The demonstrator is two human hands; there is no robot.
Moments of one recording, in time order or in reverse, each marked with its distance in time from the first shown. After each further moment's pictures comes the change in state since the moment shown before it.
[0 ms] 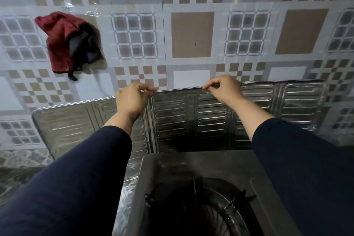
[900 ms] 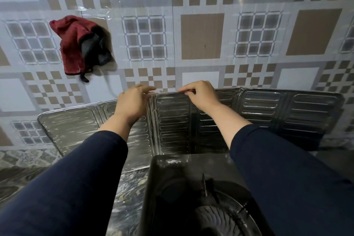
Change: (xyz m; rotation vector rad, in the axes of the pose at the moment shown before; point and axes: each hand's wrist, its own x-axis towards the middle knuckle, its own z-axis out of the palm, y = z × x) left_hand -0.002 -0.021 -0.021 0.176 -0.112 0.100; right_hand -0.001 -0.055 0.060 0.087 -0.112 -0.145
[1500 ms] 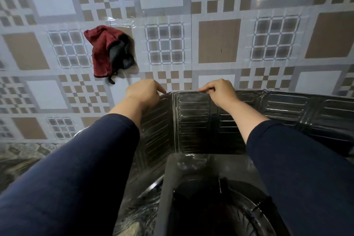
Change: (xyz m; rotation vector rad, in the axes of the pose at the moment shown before) left_hand 0.007 0.016 -0.060 0.233 -0.240 -0.081; right_hand 0.007 -0.001 -0.014 0.006 0.020 0.094
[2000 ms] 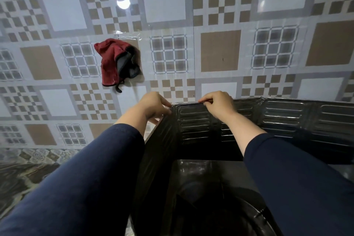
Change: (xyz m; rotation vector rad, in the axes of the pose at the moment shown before) left_hand -0.019 0.015 -0.003 -0.511 -0.228 -0.183; right_hand -0.015 -0.014 0.008 -0.049 -0.033 0.008
